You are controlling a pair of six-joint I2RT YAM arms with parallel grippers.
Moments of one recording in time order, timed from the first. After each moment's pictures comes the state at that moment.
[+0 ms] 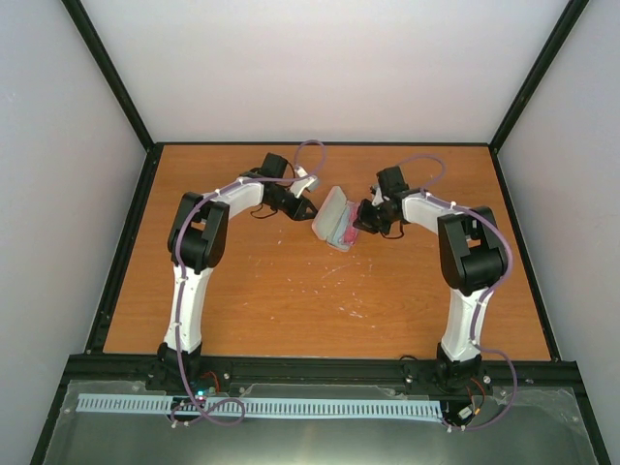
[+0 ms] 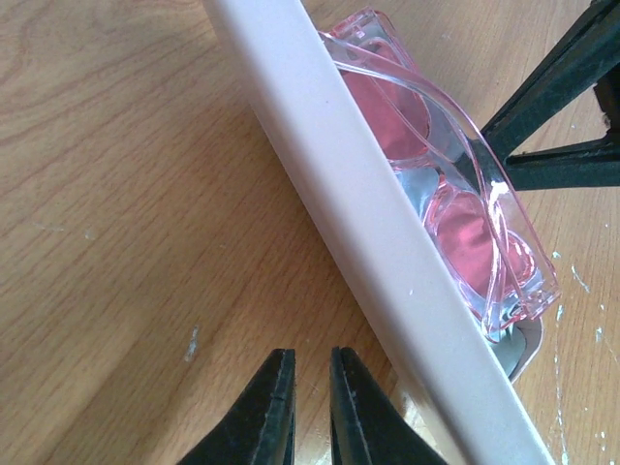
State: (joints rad) left arm -0.37 2.28 1.70 -0.49 0.75 0.25; right arm 0.29 1.97 1.29 -0.42 -0.44 0.59
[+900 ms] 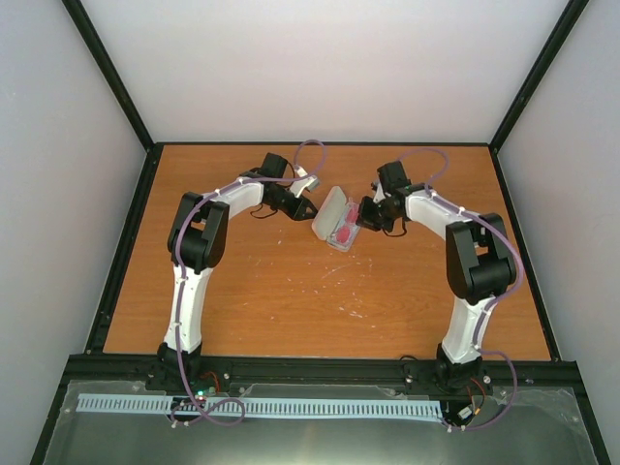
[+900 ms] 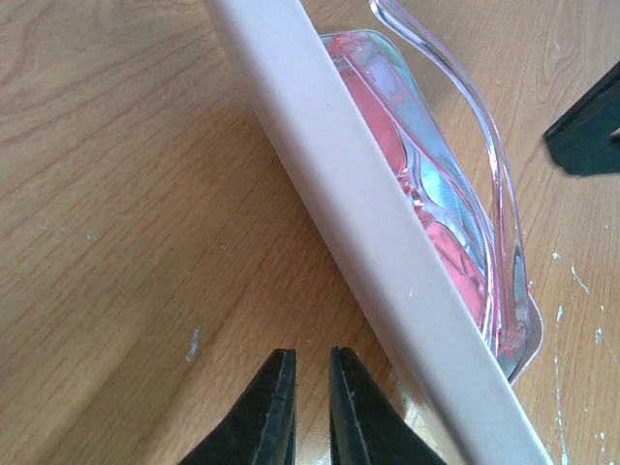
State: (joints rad) left arm -0.37 2.28 1.70 -0.49 0.75 0.25; right arm 0.30 1.91 1.30 -0.51 -0.40 0.56
